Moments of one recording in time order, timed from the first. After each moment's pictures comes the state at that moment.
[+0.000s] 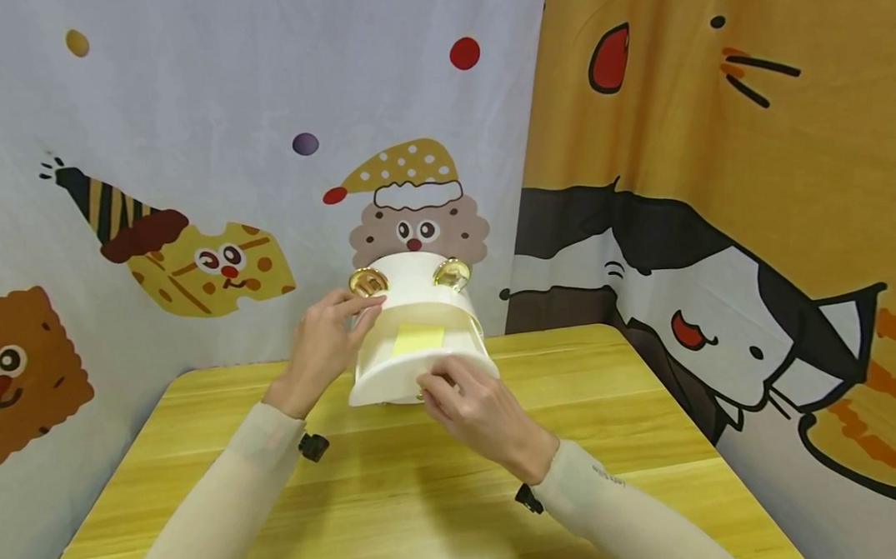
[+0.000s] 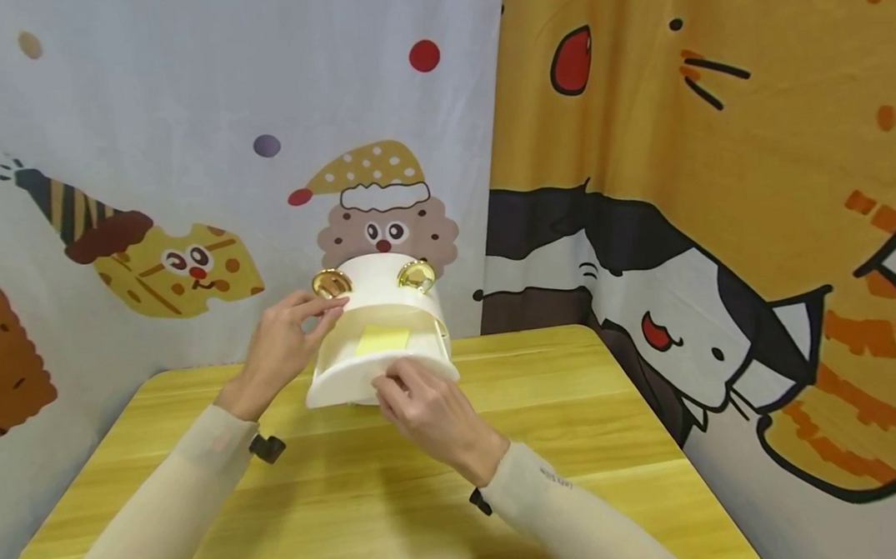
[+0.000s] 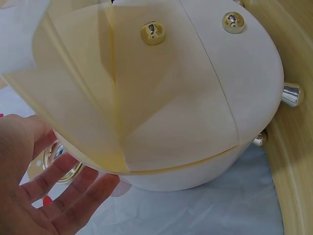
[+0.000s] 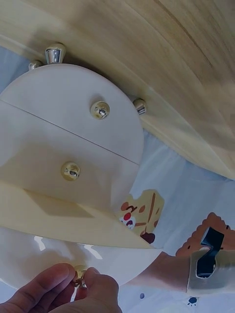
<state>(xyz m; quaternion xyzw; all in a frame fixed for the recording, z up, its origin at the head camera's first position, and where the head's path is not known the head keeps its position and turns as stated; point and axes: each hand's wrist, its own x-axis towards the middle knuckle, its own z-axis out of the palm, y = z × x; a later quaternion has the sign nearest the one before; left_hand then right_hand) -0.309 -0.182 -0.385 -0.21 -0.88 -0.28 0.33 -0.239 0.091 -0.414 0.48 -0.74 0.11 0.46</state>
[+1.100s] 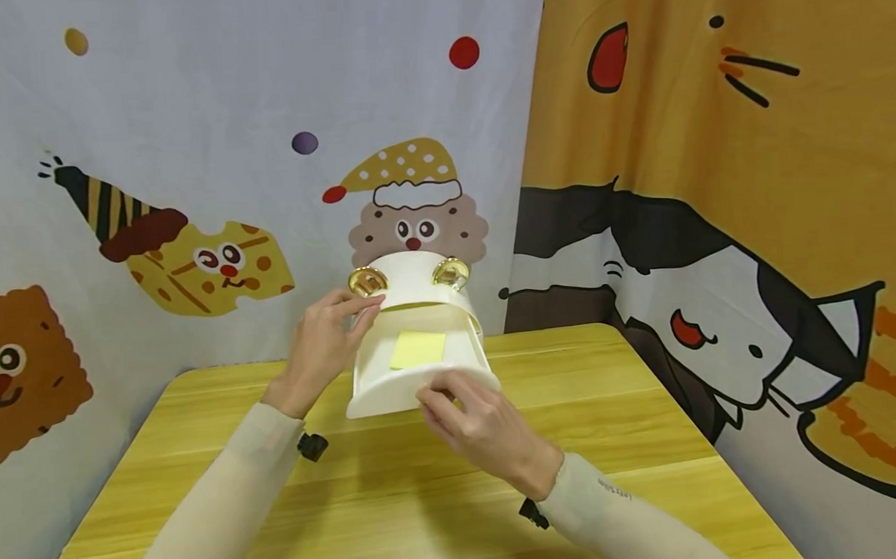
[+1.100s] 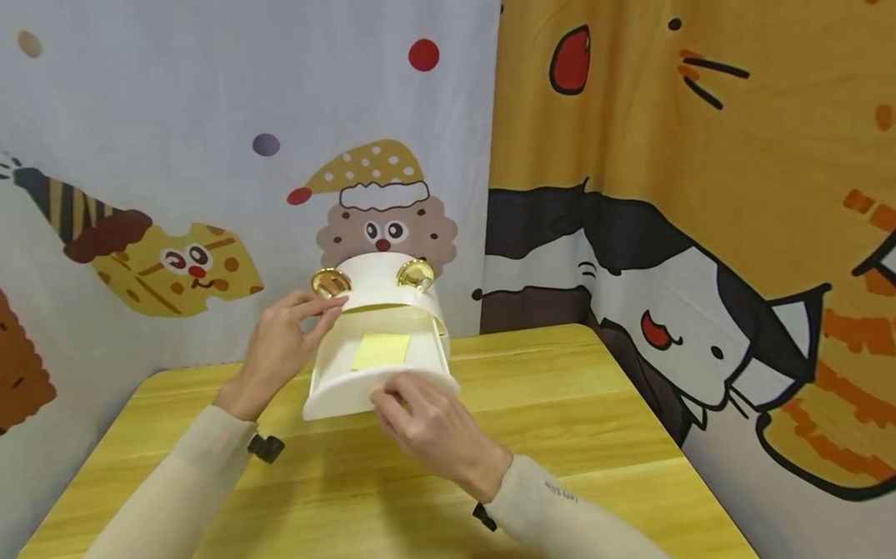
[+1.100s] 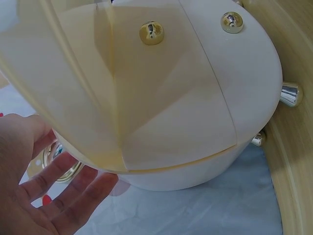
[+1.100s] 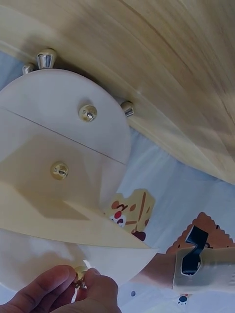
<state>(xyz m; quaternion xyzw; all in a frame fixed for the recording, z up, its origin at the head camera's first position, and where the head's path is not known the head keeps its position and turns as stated) -0.309 -0.183 -0.386 -0.21 -0.88 -0.28 0.33 -0.222 0.095 -0.419 0.49 -0.73 0.11 0.46</state>
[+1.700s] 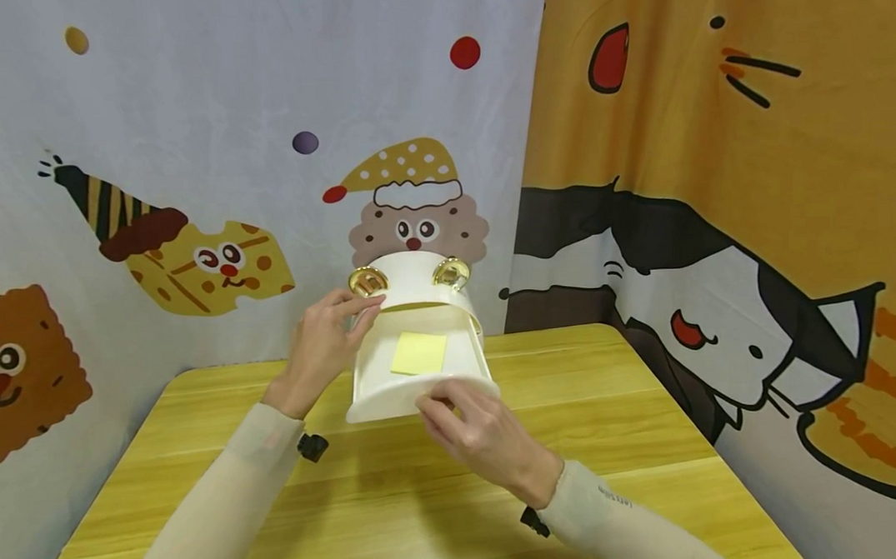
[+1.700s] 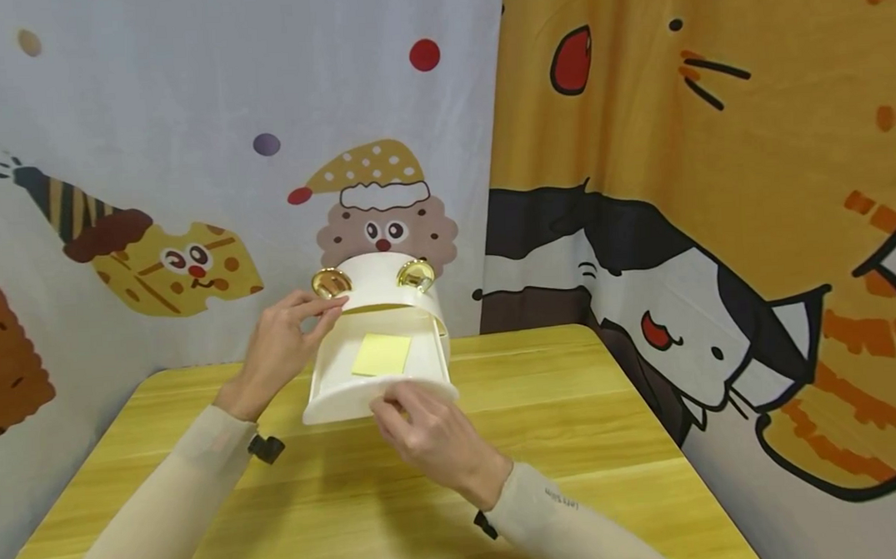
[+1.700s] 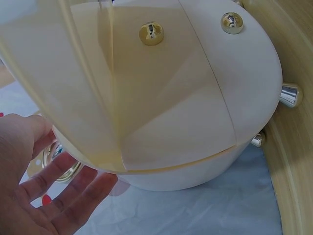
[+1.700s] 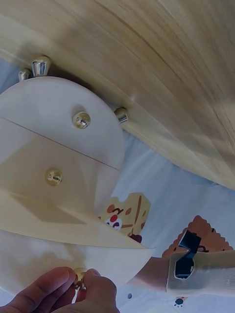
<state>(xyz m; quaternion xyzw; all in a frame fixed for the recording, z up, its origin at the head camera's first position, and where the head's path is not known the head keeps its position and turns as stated) -0.310 -0.183 -0.387 -0.22 -0.87 -0.28 0.34 -0.219 0.094 -0.427 0.50 -0.72 0.12 0.46</state>
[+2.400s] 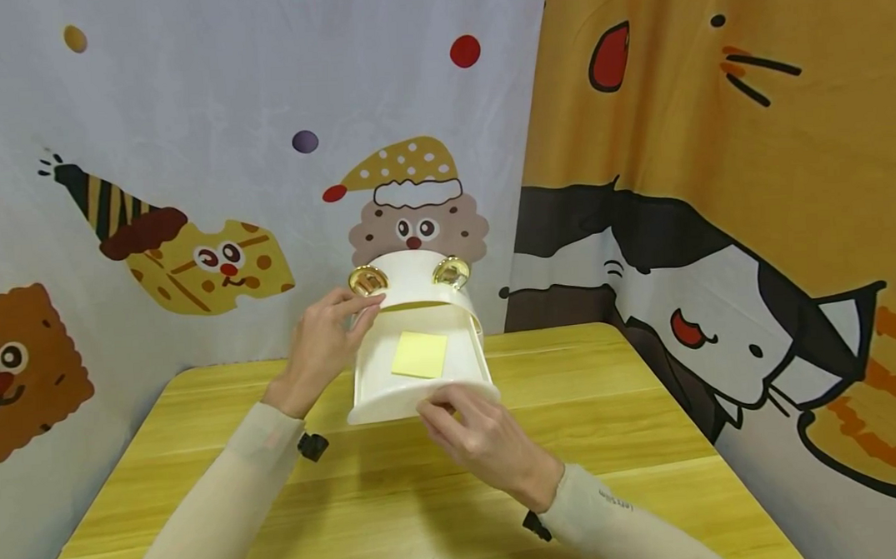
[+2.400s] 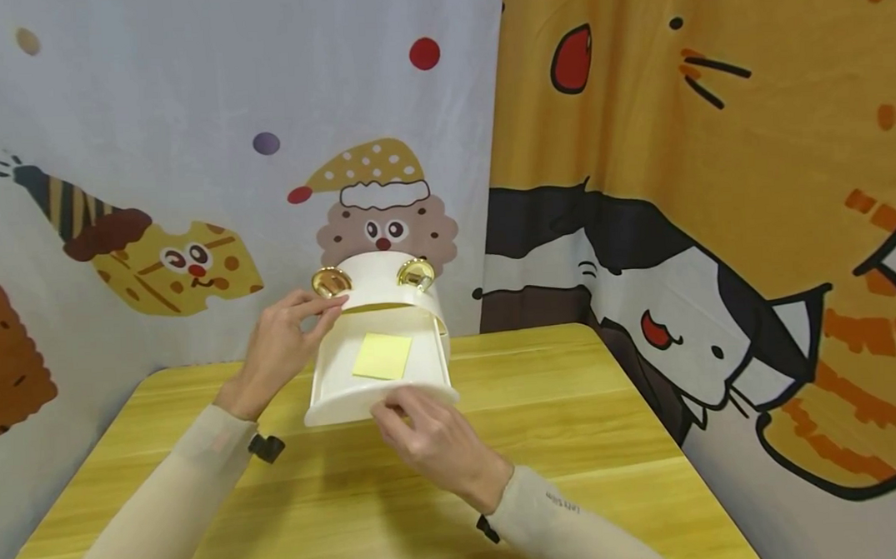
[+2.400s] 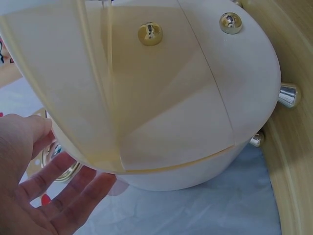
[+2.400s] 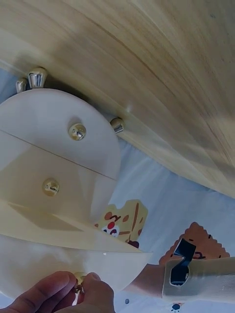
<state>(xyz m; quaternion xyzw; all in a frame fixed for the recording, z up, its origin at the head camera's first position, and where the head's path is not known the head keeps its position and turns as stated) -0.309 -0.183 -0.387 -0.21 -0.87 -0.27 0.34 -0.216 0.097 -0.436 0.50 -0.73 0.13 0.45</state>
